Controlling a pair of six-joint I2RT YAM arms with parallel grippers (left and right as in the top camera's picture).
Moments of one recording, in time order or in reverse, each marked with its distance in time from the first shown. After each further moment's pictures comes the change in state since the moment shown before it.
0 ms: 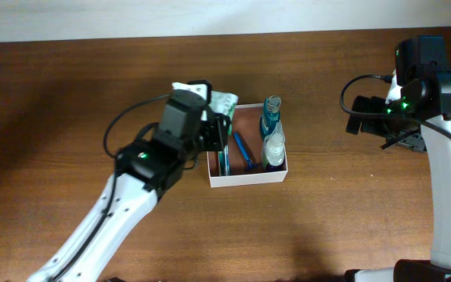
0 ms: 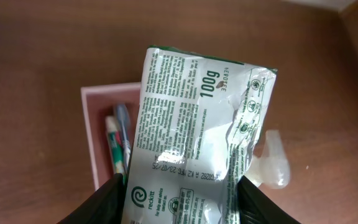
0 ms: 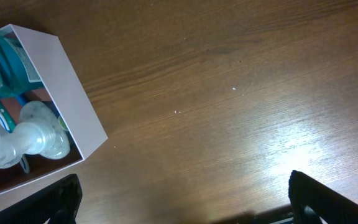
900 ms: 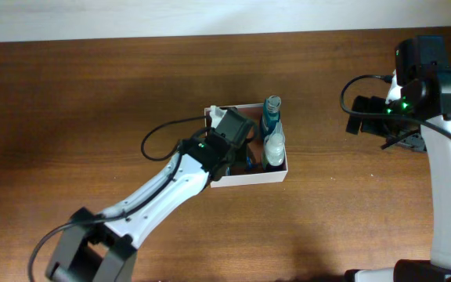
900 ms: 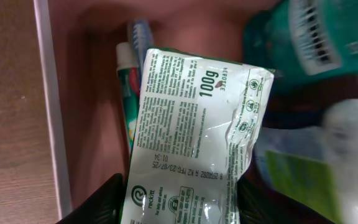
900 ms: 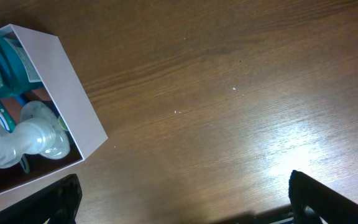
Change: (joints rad) left arm -0.150 0.311 0.000 -0.027 -0.208 -0.087; right arm 0.000 0.000 0.000 0.000 0.000 0.000
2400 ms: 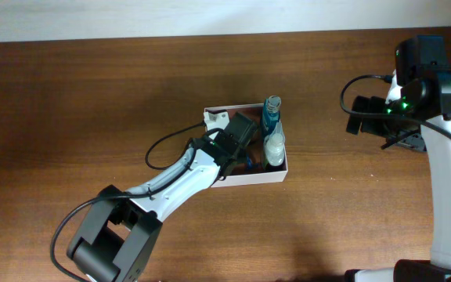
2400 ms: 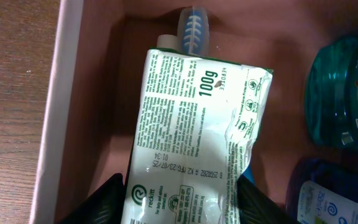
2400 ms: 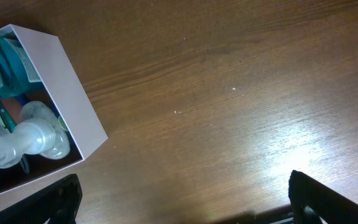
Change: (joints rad) left arm -0.003 0.131 0.004 0.054 -0.111 -0.230; right arm 0.000 0.000 0.000 0.000 0.000 -0.001
